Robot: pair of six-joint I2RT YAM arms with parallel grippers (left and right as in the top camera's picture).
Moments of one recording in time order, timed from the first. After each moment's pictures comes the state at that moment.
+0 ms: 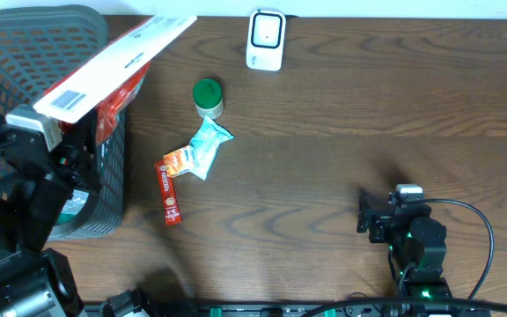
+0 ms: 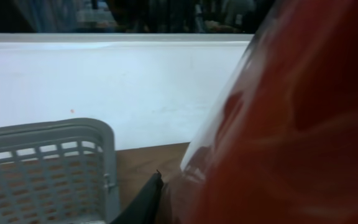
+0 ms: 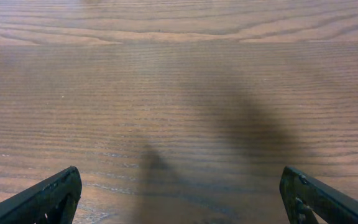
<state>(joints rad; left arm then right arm) 0.46 0.75 1.11 -0.40 0.81 0.09 0.02 0.52 0.01 -0.03 -0.06 0.05</state>
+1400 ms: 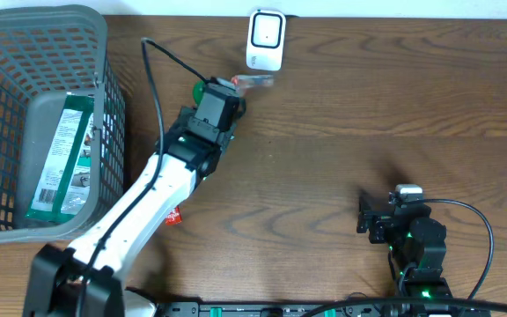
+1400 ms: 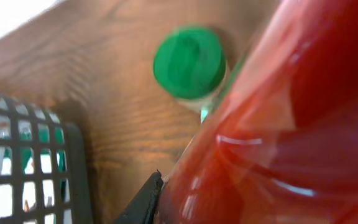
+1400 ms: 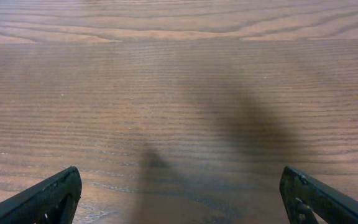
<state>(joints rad) -0.47 1.54 1.10 -0.42 -0.37 0.07 0.02 0.52 0.01 -0.04 -0.06 0.05</state>
